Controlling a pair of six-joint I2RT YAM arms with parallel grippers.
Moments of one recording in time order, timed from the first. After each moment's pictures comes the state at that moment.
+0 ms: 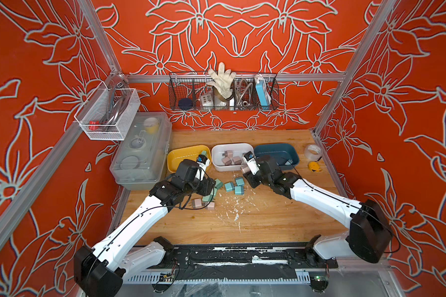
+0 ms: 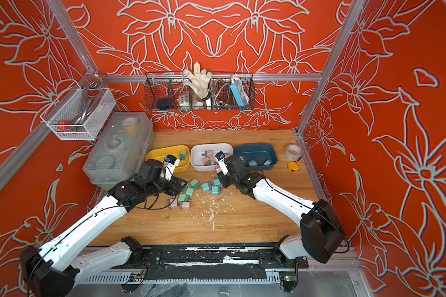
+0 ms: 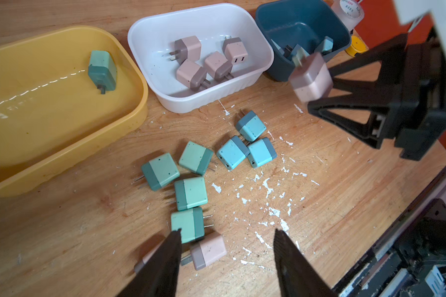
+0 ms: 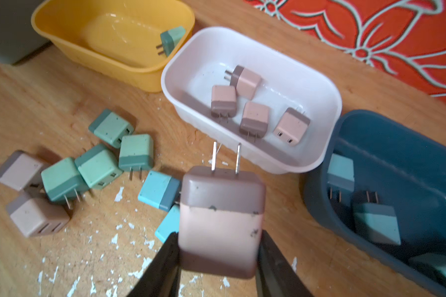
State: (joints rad) left arm -0.50 1.05 0.93 -0.62 0.10 -0.21; right arm 0.71 1.43 1.01 -0.27 0.08 -0.01
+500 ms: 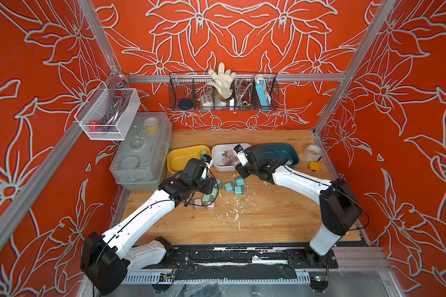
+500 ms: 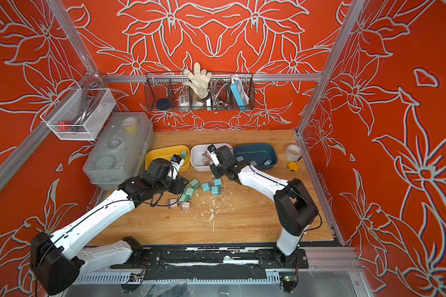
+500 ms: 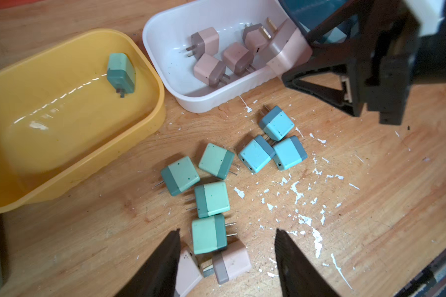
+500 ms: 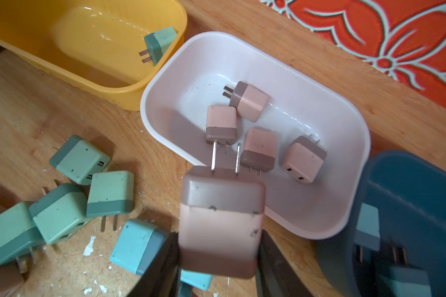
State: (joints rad) left arm -0.52 1.13 0.94 -0.60 -0.05 -0.16; right arm 0.69 1.75 1.24 -0.24 0.06 -0.05
